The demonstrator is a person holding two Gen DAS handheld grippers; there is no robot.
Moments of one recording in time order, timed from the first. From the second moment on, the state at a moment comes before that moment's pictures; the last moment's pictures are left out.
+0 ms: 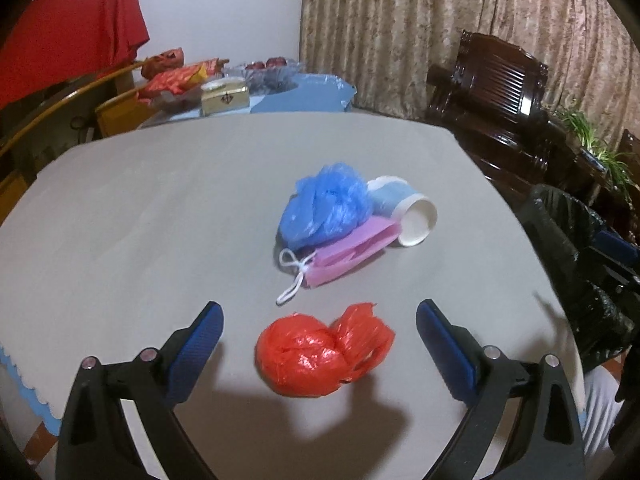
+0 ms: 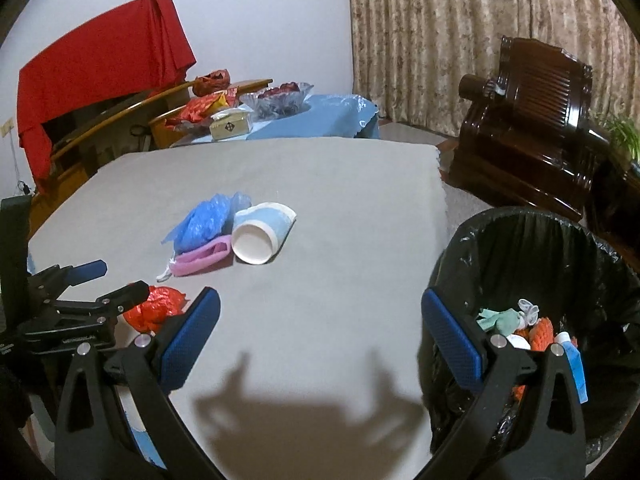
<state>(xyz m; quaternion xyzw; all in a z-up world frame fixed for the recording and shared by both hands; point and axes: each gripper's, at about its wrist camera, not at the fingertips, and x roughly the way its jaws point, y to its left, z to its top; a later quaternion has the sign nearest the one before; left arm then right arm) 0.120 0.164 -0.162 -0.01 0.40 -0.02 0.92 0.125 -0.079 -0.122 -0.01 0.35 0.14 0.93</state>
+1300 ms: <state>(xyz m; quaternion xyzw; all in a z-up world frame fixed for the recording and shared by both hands) 0.137 0.162 -0.159 -0.06 0.41 -0.06 0.91 0.141 -0.079 -0.118 -0.01 0.34 0.14 0.93</state>
